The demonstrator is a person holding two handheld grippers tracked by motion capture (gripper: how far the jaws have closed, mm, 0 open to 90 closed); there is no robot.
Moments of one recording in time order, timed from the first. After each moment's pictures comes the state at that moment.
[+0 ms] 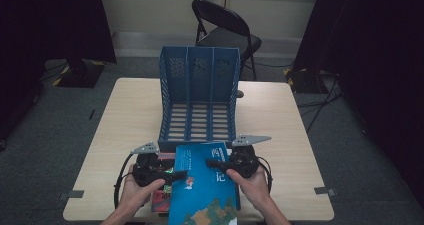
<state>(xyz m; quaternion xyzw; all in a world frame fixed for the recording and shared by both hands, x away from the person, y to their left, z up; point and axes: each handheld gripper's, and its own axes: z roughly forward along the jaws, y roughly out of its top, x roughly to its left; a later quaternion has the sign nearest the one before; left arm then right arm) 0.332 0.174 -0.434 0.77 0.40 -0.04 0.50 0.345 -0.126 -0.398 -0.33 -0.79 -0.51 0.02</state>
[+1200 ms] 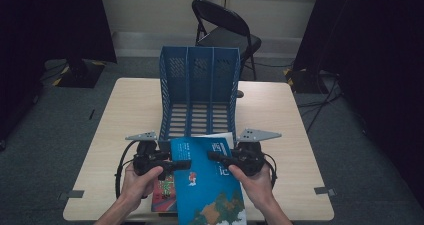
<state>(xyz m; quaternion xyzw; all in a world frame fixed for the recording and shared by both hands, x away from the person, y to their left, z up) 0.346 0.171 -0.401 0.74 0.36 -0.10 0.56 0.327 -0.126 -0.348 -0.32 -0.77 -0.55 -0.02</state>
